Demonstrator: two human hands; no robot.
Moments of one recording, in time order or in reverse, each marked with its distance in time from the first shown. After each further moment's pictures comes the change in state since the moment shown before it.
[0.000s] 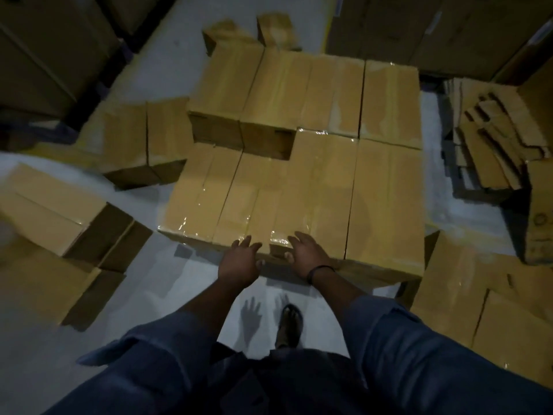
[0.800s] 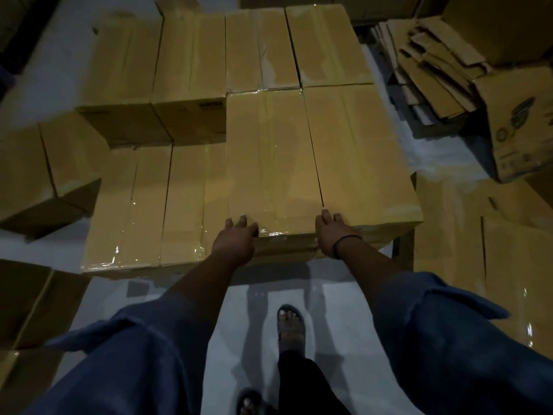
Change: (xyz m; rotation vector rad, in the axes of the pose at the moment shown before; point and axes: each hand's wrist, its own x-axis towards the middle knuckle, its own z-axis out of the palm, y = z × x) left_hand 0.170 0.032 0.122 0.244 -0.147 0.277; right_hand 0.048 0.189 0.101 -0.150 -0.081 0.340
